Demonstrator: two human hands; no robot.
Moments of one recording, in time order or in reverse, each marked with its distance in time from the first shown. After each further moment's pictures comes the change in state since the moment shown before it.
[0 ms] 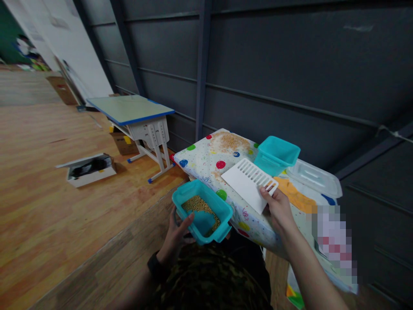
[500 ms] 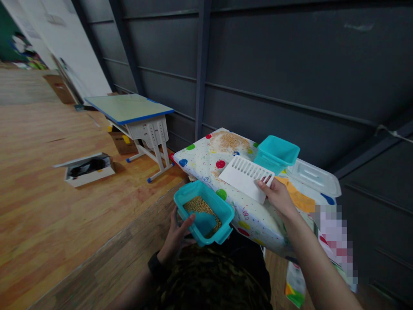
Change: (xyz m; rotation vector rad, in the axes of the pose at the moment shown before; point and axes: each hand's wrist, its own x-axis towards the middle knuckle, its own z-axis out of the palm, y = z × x) left_hand -0.002 0.000 0.002 0.013 -0.012 -0.022; right_hand 0.037 -0.016 -0.012 -0.016 -0.058 0.005
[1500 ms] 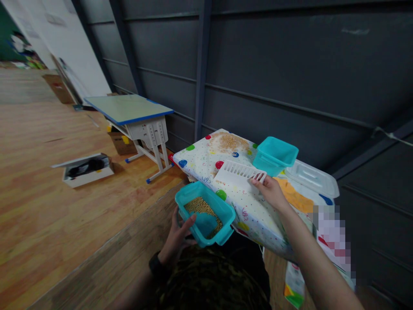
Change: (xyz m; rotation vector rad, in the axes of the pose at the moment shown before) left_hand 0.001 -0.003 0.000 0.029 -0.024 0.001; right_hand 0.018 -0.002 0.014 -0.047 -0.076 -0.103
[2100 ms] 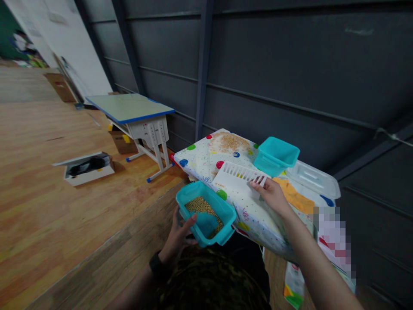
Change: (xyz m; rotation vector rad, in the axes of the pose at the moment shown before) left_hand -0.003 0.001 0.004 -0.010 -0.024 0.020; right_hand -0.013 -0.014 0.001 -0.017 -0.034 0.048
